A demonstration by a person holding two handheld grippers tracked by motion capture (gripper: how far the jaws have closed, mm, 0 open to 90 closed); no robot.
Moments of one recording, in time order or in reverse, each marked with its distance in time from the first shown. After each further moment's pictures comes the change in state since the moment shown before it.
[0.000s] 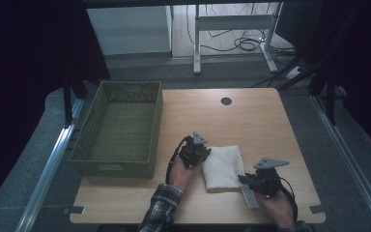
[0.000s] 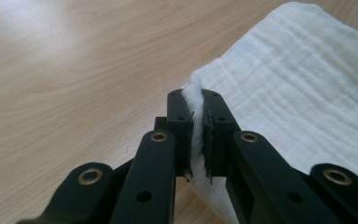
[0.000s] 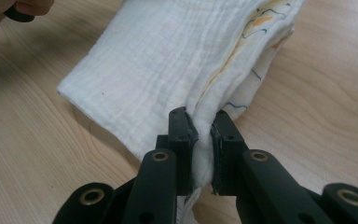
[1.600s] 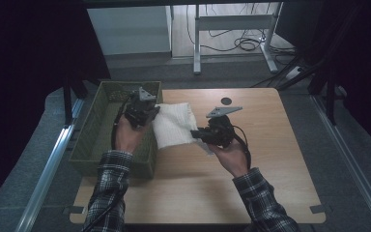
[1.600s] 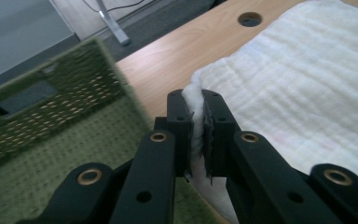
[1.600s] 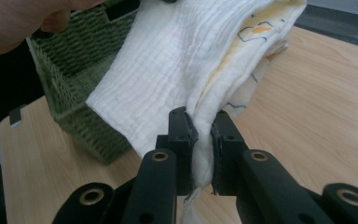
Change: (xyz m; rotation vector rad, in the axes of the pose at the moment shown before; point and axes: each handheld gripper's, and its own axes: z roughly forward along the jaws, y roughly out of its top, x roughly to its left) left arm 0.128 0.057 -0.153 -0.027 0.315 0.032; right arm 0.062 0.187 0.047 -0.140 0.173 -0.107
